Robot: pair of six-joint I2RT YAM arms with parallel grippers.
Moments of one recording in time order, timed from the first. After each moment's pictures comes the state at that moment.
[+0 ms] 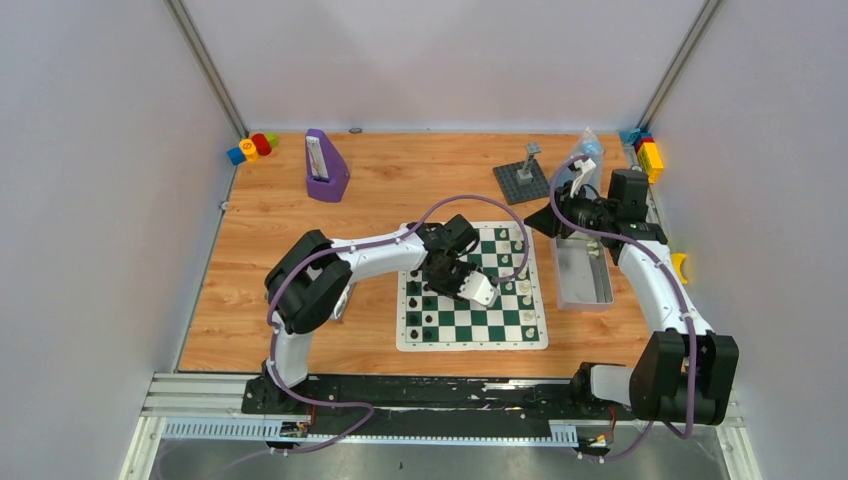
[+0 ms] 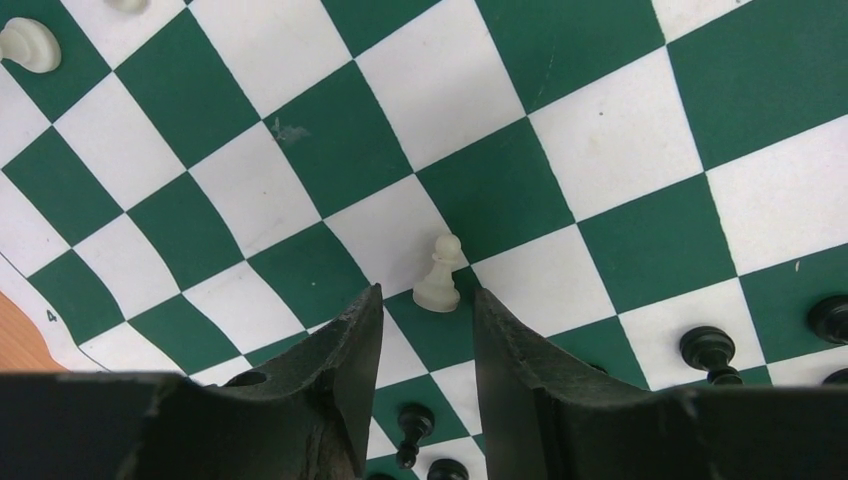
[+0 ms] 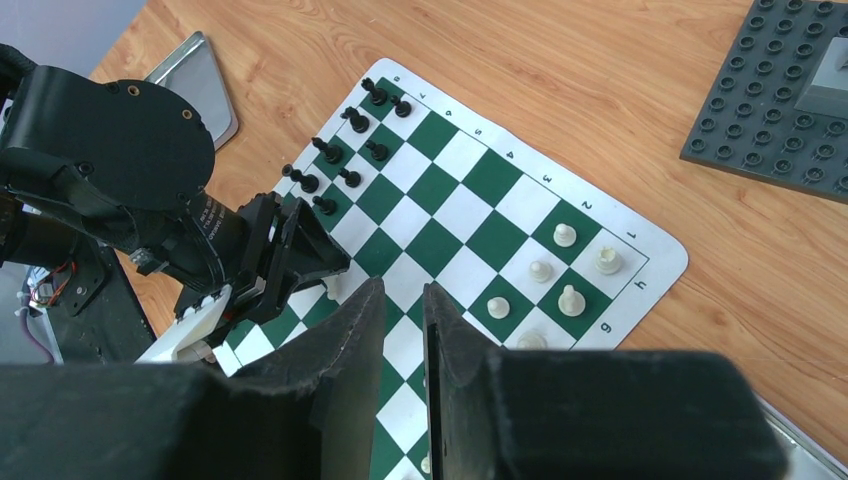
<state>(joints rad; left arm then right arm) -0.92 1.96 1.36 -0.62 0.30 1.15 -0.06 1.26 0.94 -0.28 -0.91 -0.10</state>
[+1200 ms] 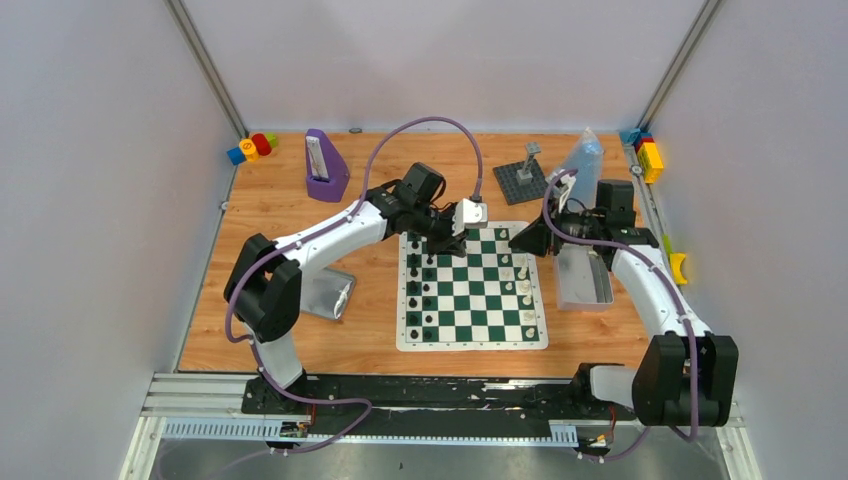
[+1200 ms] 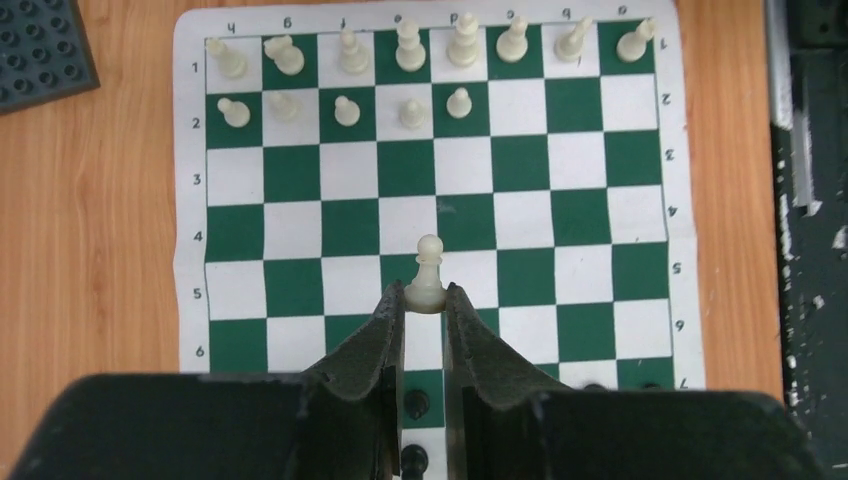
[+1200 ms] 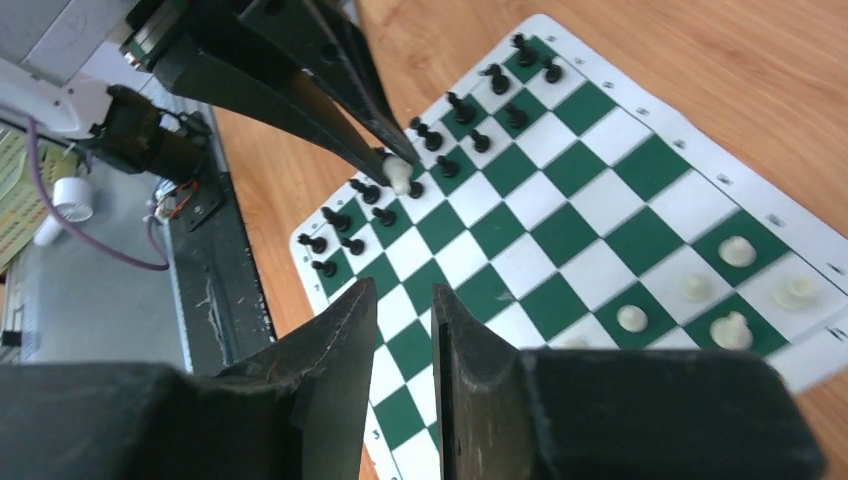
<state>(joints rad) -0.74 1.78 1.41 -0.51 0.65 0.66 -0.02 1.24 0.89 -0.36 -1.11 -0.16</state>
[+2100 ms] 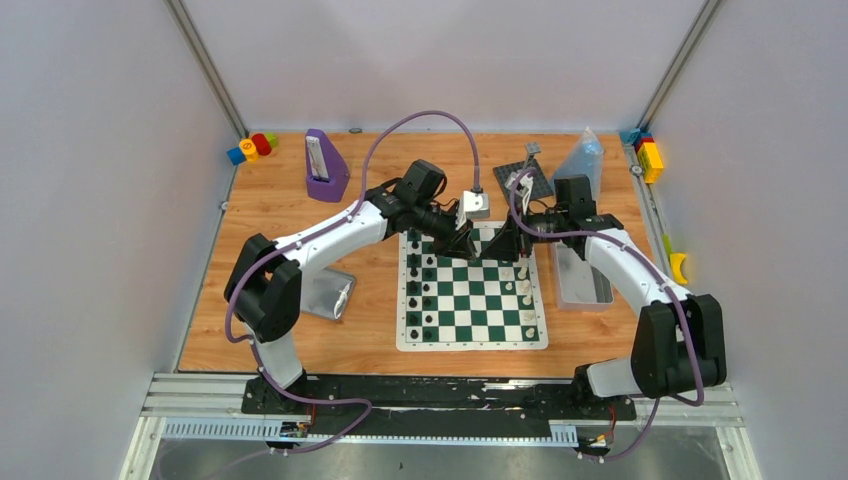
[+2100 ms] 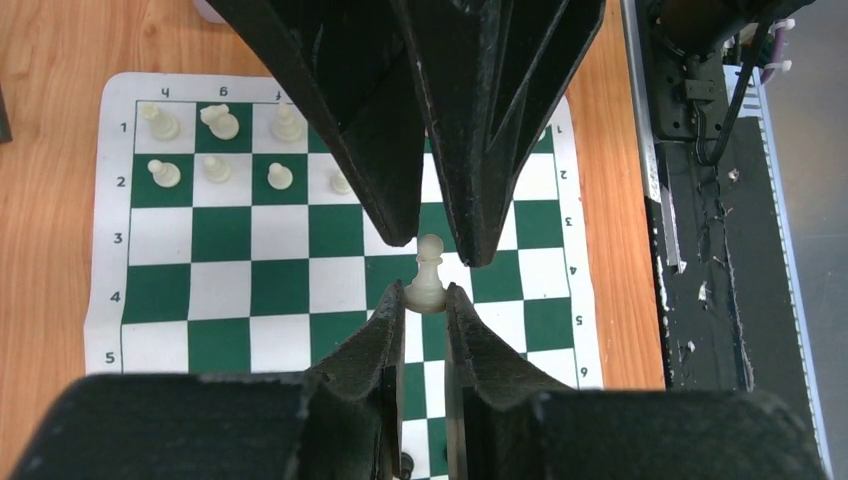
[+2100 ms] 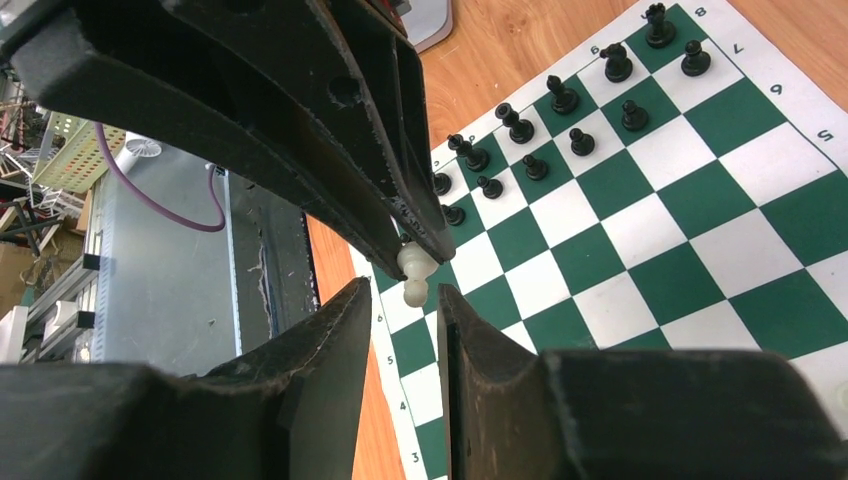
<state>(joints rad) -0.74 1.78 1.42 -0.44 0.83 0.45 0.19 1.39 0.95 -0.36 -1.14 -0.15</state>
